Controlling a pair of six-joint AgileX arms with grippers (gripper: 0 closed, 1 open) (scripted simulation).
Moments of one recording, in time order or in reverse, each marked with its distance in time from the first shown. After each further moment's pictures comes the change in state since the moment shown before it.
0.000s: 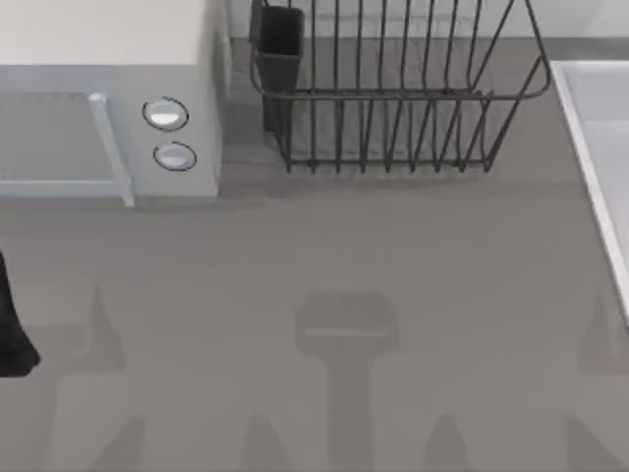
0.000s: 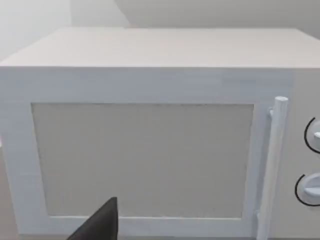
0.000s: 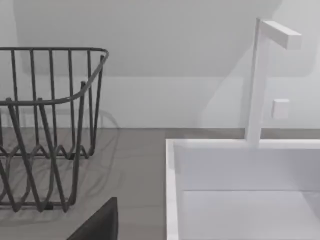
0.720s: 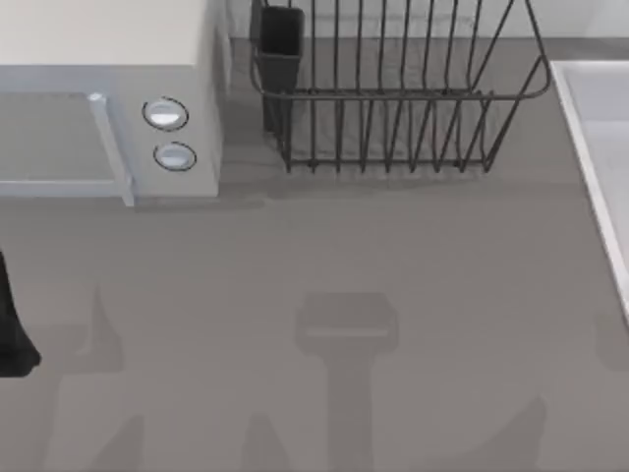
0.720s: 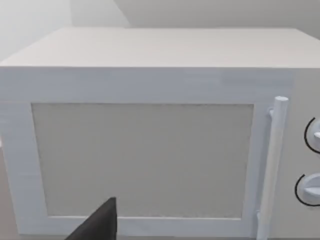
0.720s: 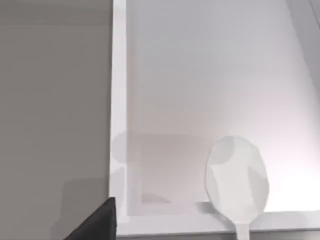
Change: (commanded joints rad) left arm 0.000 0.000 0.000 0.000 0.000 0.000; right arm -0.118 0.576 0.383 -0.443 -0.003 -0.087
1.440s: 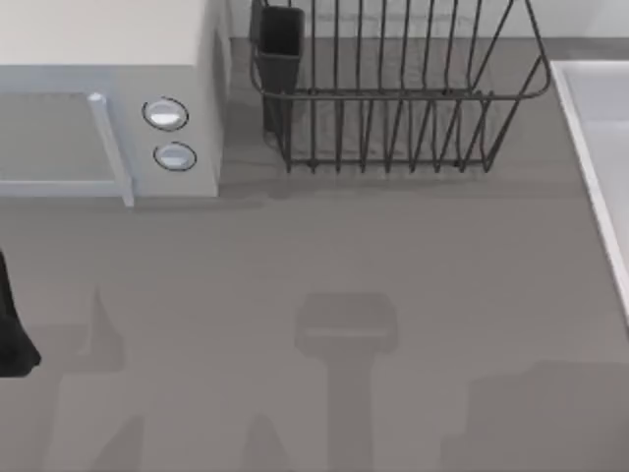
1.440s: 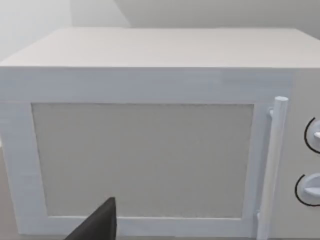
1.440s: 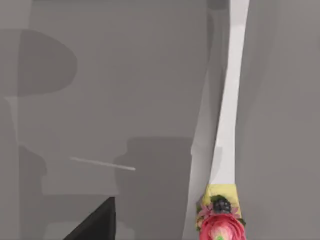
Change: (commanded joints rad) left arm 0.000 0.000 0.000 0.000 0.000 0.000; right arm -0.145 0.779 0.477 -0.565 -0.007 -0.112
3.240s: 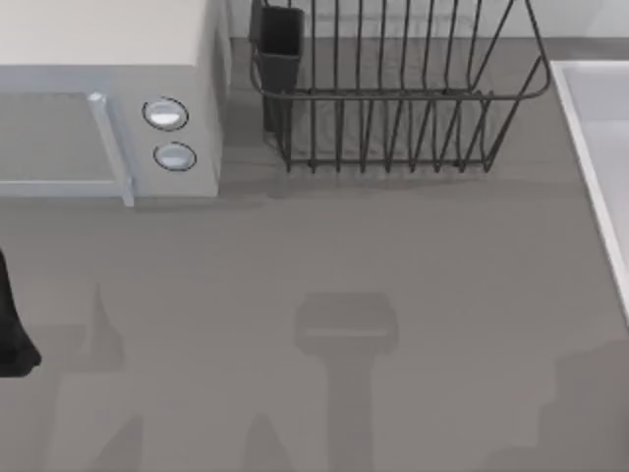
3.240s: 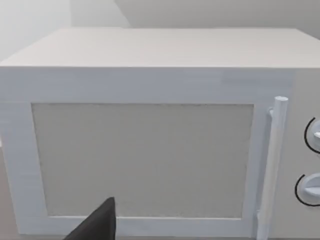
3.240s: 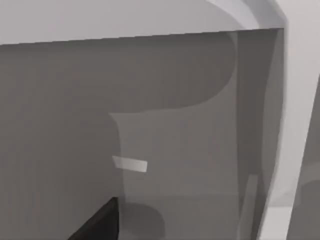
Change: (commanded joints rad) left arm 0.000 0.000 0.000 0.000 0.000 0.000; right arm 0.006 0.250 -0.231 0.469 0.000 0.010
